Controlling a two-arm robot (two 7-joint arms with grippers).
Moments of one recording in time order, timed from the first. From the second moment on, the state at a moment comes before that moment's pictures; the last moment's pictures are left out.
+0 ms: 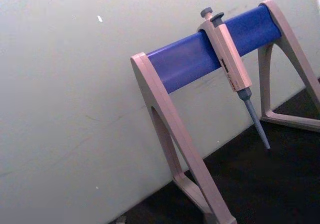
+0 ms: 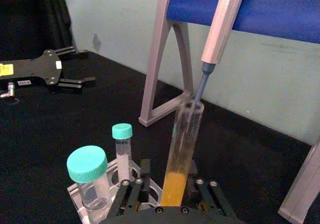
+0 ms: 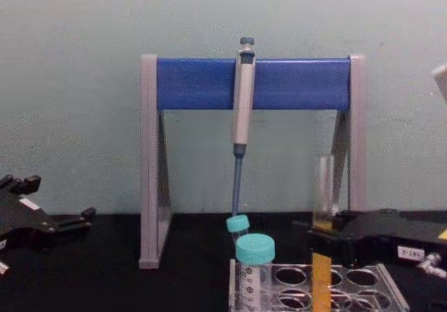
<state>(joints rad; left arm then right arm) -0.20 0.60 0.45 -1.41 -0.25 -0.12 0.03 0.27 0.44 -0.45 -1.46 0.41 0.13 0.46</state>
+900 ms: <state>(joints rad) -0.20 0.60 0.45 -1.41 -0.25 -0.12 0.03 0.27 0.44 -0.45 -1.46 0.41 0.13 0.46</state>
